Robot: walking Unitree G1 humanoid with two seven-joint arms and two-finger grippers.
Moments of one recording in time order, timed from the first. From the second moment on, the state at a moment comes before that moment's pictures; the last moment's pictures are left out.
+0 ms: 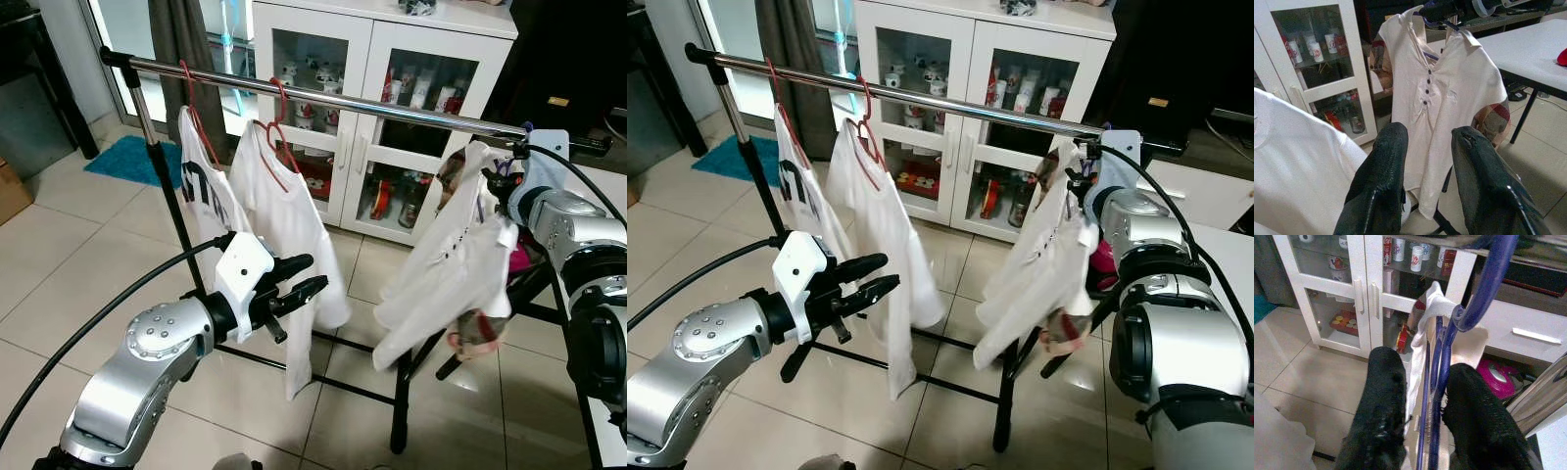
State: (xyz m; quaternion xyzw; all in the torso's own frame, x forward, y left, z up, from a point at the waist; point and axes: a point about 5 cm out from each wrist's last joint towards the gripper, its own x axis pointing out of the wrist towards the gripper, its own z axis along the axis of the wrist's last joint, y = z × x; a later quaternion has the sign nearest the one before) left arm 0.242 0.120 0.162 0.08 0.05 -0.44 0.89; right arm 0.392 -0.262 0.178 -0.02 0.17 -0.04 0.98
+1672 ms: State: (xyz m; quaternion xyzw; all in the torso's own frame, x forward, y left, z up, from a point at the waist) left arm 0.235 0.122 0.159 0.08 0.06 -0.43 0.90; right arm 0.398 -0.245 0.175 0.00 0.16 -0.07 0.99
